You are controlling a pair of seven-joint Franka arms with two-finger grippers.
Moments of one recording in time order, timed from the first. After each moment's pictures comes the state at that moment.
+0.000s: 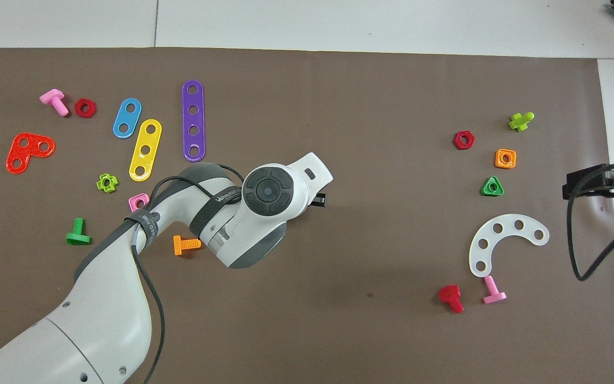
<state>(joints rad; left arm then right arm) -0.18 0.49 -0.55 -1.83 0.32 2.39 -0.67 0.02 -0.07 -0.04 -1.62 -0.03 1.51 0.09</state>
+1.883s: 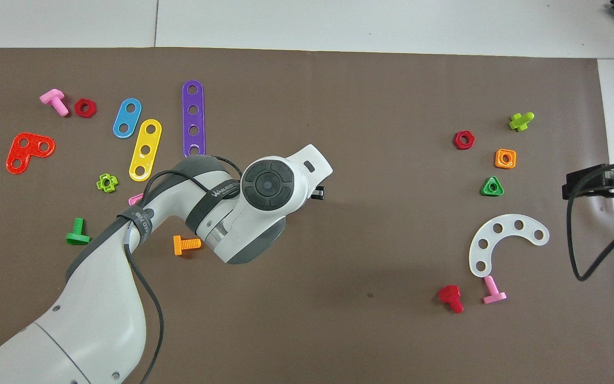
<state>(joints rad) -0.17 0.47 -0.55 -1.78 0.34 2.34 -0.69 0.02 -0.07 -0.04 -1.62 -0.03 1.51 0.09</state>
